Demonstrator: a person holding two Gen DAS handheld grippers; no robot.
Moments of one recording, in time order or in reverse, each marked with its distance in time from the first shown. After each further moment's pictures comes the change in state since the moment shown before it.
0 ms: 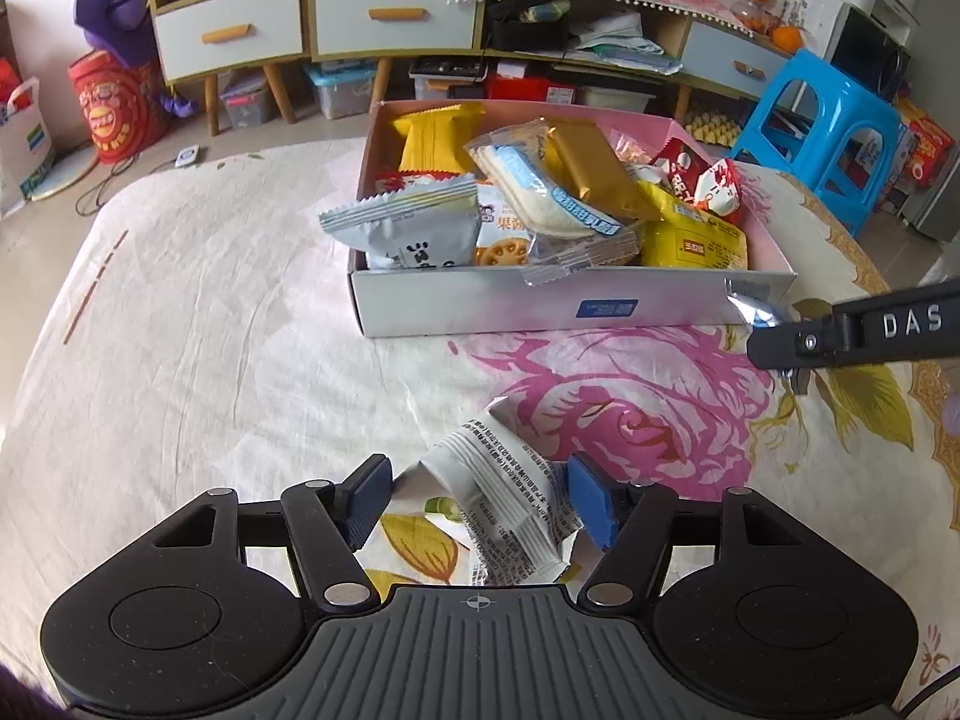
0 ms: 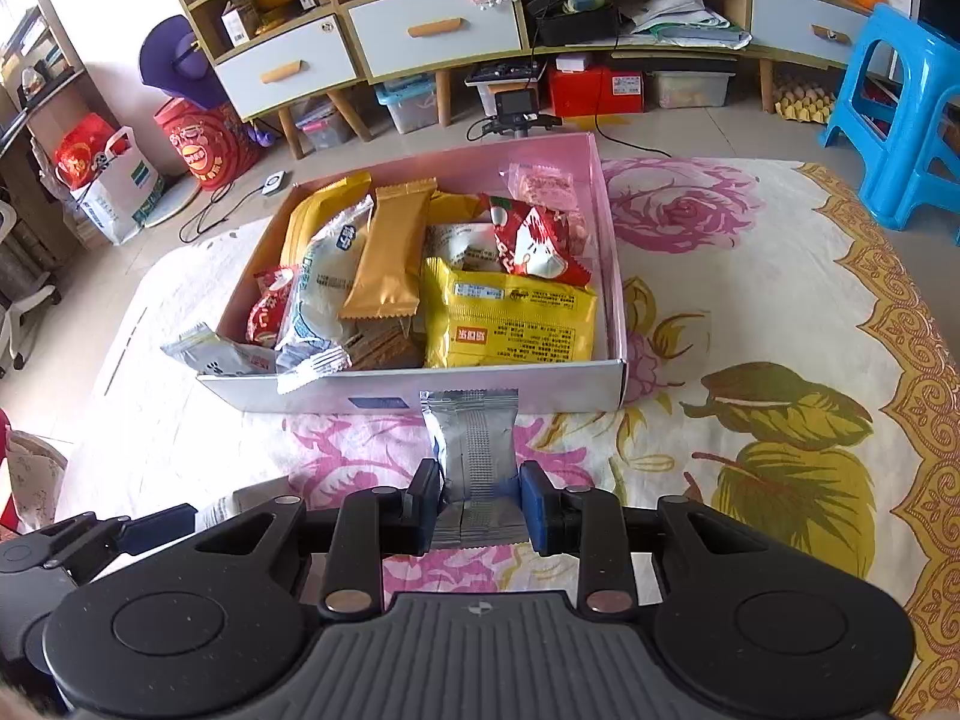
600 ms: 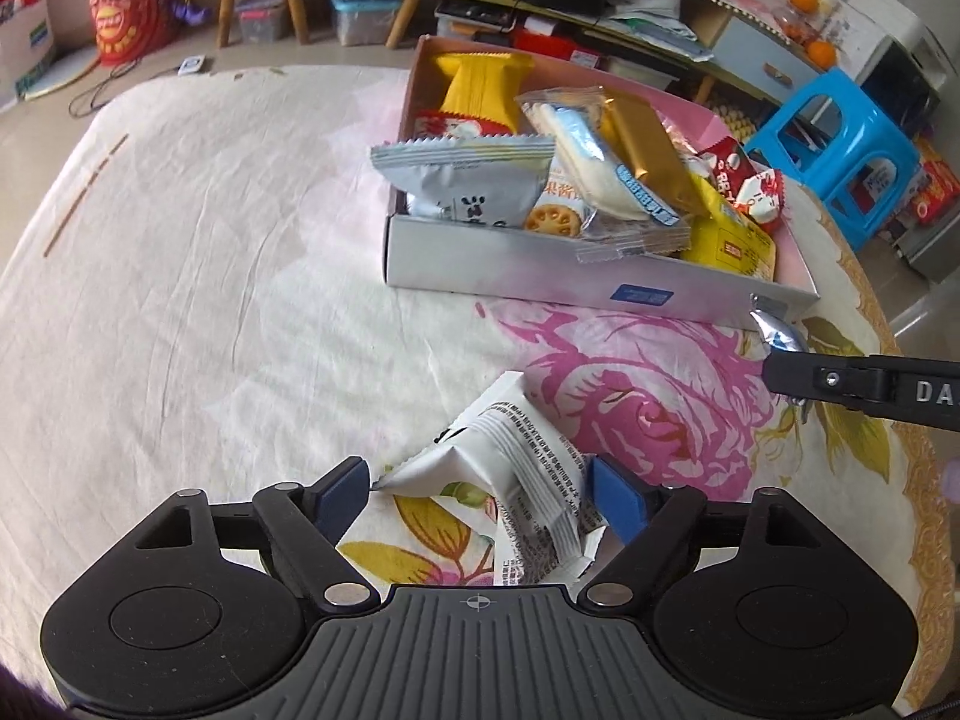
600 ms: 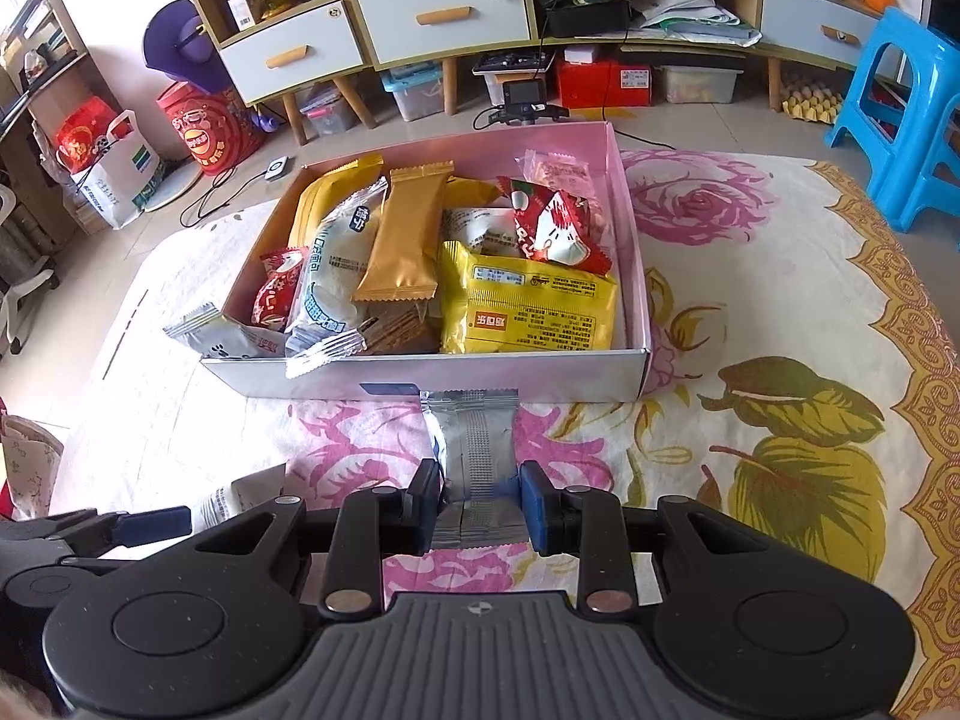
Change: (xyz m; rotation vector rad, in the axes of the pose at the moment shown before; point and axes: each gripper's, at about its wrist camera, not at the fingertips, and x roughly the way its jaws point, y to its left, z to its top) left arm 0.016 0.029 0.006 -0.147 0.116 -0.081; right arm 0.001 0.010 0.000 -0.011 0.007 0.007
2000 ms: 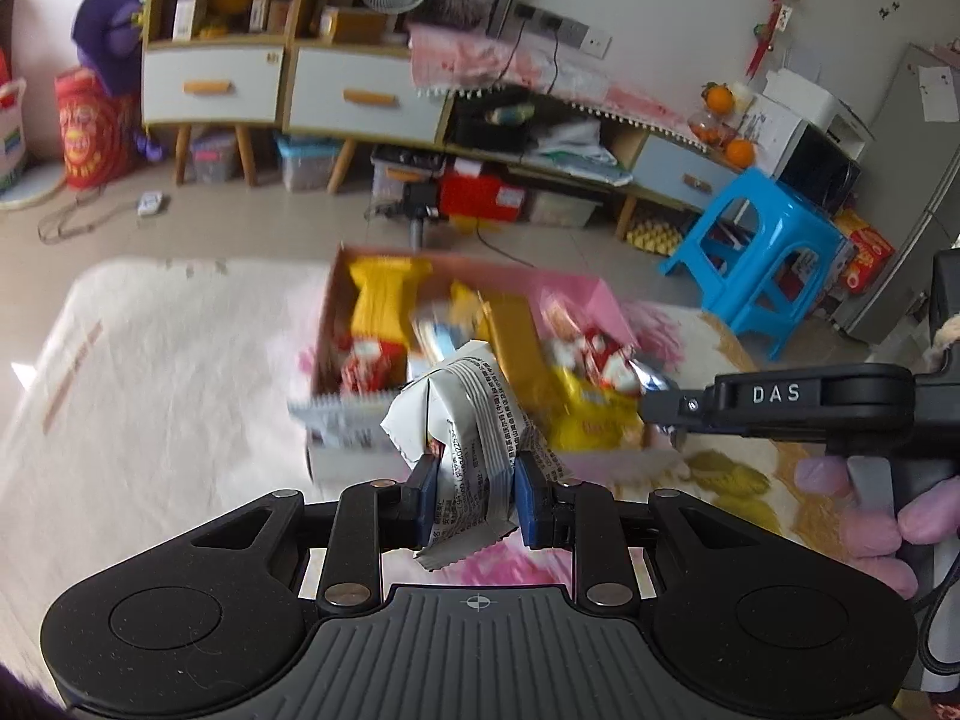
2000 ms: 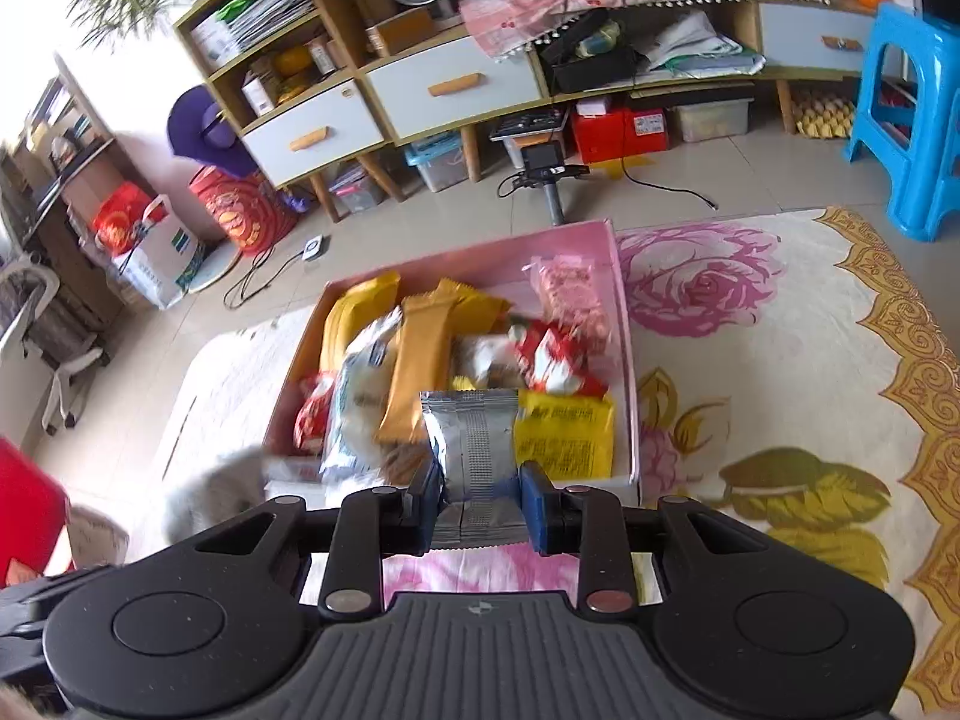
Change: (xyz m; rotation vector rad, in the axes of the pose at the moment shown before) left arm -0.067 -0.043 0.045 0.083 -0.274 -0.075; right arm -0.013 -0.030 0.050 0.090 -0.106 0.118
